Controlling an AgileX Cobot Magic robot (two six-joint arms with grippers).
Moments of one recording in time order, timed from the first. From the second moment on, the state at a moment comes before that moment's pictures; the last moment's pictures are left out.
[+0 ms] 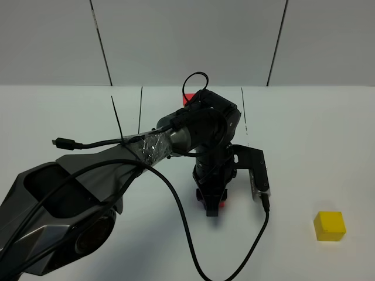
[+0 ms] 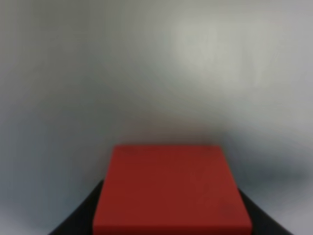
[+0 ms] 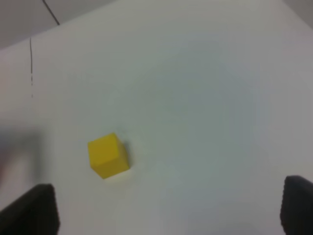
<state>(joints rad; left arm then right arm) -0.72 2.55 -2.16 0.00 1.18 0.89 0.01 -0.01 -0.49 -0.13 1.06 0.29</state>
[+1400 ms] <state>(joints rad) -0.70 2.26 -2.16 -0.02 1.19 0.60 0.01 -0.01 -0.49 -0.13 1.06 0.29</state>
